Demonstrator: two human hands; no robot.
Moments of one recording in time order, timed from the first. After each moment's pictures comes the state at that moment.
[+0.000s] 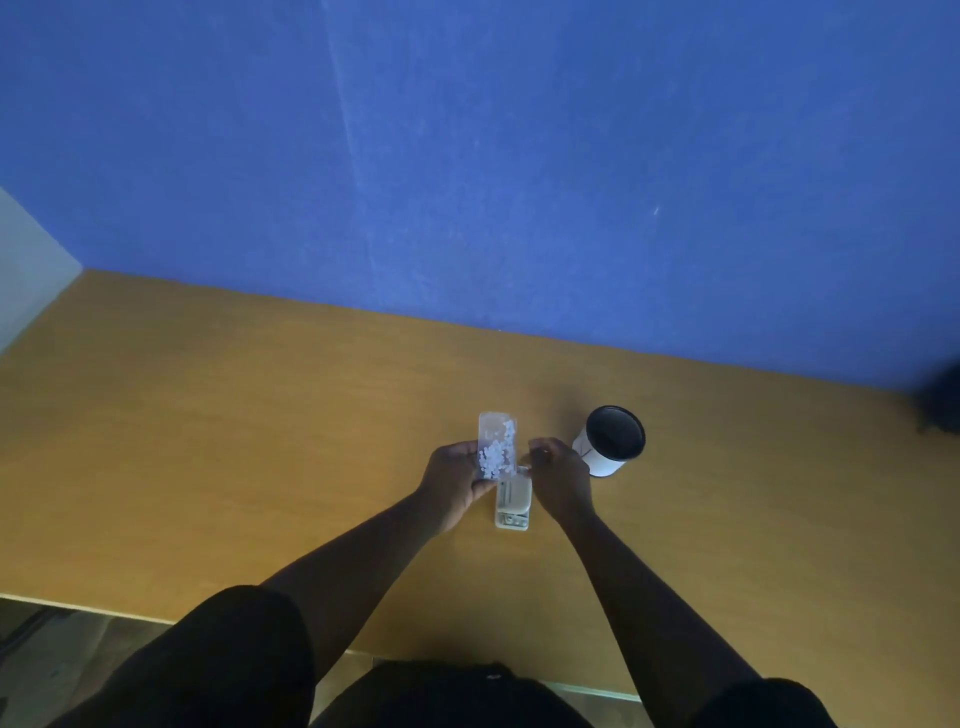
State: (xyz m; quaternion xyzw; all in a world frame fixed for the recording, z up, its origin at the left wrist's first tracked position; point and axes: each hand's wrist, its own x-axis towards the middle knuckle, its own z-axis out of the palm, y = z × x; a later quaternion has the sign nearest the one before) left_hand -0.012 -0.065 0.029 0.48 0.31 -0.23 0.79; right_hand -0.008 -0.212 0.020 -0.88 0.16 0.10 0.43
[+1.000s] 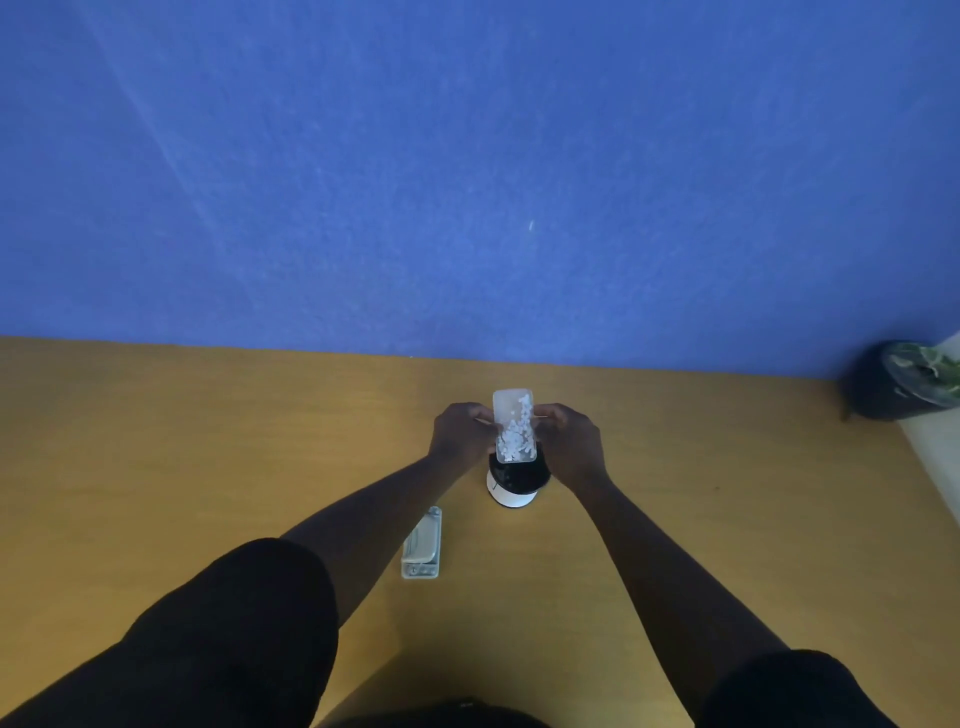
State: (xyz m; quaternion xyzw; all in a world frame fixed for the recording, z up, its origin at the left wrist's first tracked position) left_hand 0.093 -0.209 0.055 0.82 0.14 -0.17 0.53; right_hand 0.072 -0.366 0.046 -0.90 0.13 0.03 0.42
